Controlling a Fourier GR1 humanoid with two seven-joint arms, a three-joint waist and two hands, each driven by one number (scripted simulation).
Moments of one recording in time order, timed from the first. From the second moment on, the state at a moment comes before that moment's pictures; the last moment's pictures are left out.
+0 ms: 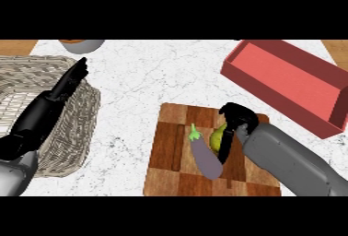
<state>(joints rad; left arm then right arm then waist) -0.25 0.56 -0.22 -1.66 0.13 0.03 -0.04 -0.72 -0.43 0.85 -1.18 0.00 0.11 1.08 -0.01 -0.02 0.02</state>
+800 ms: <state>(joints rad) -0.24 0.53 -0.19 -1.66 0.12 -0.01 -0.04 -0.77 -0.39 0.88 -1.20 0.28 0.06 0.88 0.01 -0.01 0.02</state>
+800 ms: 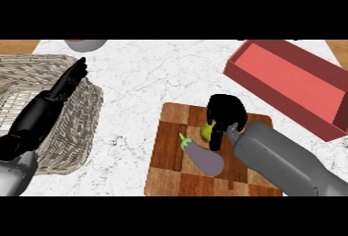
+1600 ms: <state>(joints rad) -0.24 0.53 -0.16 -1.67 0.11 -0.02 -0.02 -0.97 -0.43 0.80 -1.32 0.51 -0.15 0.41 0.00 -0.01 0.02</state>
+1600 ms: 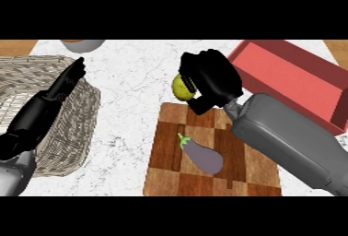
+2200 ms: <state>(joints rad) -0.23 0.51 -0.16 -1.67 0.08 -0.02 -0.02 -1.00 -0.51 0.47 -1.23 0.48 -0.25 0.56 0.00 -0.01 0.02</state>
